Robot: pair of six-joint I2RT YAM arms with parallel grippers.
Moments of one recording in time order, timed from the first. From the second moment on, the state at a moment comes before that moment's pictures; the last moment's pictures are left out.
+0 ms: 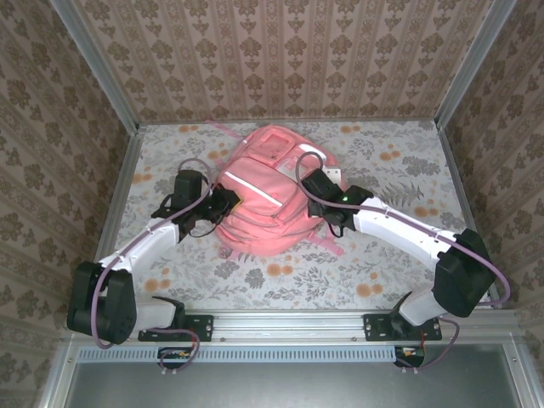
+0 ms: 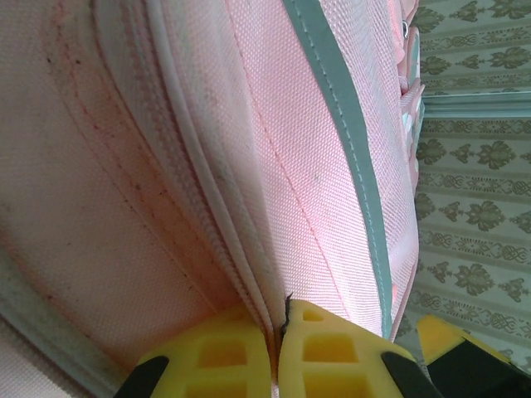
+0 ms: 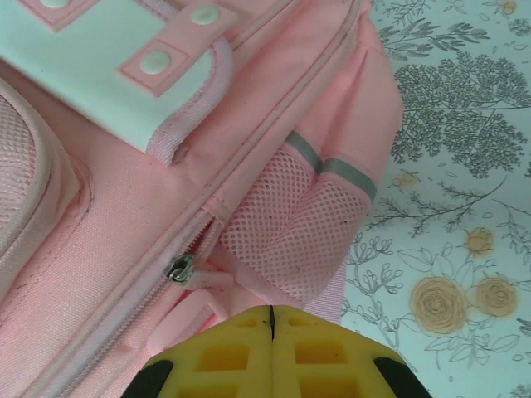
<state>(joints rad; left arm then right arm) -0.34 1.27 0.73 -0.12 0.50 -1.05 0.71 1.48 1.14 -0.69 0.46 0.64</state>
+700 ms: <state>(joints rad) -0.34 1.27 0.74 -0.12 0.50 -1.05 0.91 1.61 1.24 -0.63 0.26 0.32</state>
